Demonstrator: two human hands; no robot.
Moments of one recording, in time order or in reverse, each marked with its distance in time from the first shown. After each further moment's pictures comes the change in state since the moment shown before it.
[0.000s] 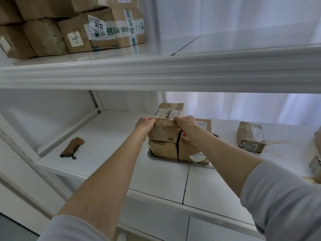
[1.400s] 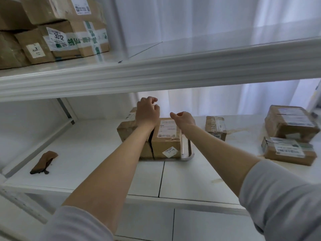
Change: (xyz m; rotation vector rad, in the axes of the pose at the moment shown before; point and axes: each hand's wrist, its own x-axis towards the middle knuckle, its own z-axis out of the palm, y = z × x) left_hand -0.048 0.068 0.076 0.327 0.287 0.669; right_hand -0.032 0.032 -0.086 -0.080 0.212 -0.146
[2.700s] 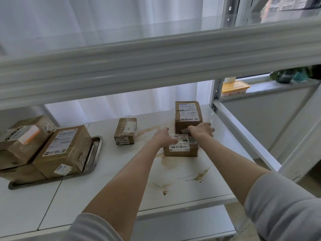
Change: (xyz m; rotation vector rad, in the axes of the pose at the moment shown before) left_hand -0.122 0.285 0.254 -0.009 -0.992 -0.064; right_hand 0.033 0.235 -0.337 -0.063 0.444 0.512
